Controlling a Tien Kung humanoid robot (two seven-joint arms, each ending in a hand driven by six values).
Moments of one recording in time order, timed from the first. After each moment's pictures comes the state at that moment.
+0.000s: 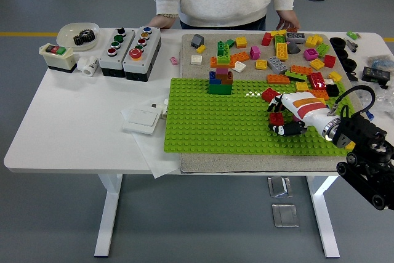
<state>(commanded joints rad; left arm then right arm) -0.06 0.00 -1.17 -0.18 1.17 0.09 0.26 0.70 -0.30 0.65 0.84 -1.93 -0.21 0.15</state>
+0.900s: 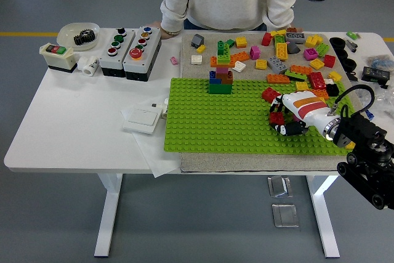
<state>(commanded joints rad) -0.07 0.00 -1.17 -0.18 1.17 0.09 0.26 0.70 -0.30 0.65 0.82 -1.97 -0.24 0.16</state>
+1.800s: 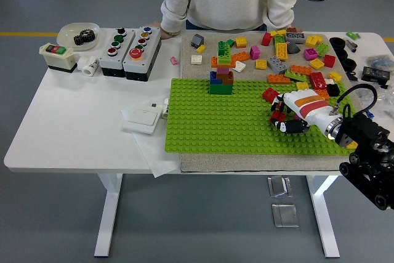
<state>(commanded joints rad) -0.07 0.00 -1.17 -0.18 1.17 0.09 0.26 0.70 -0.32 0.65 0.84 -1.99 -0.25 0.17</state>
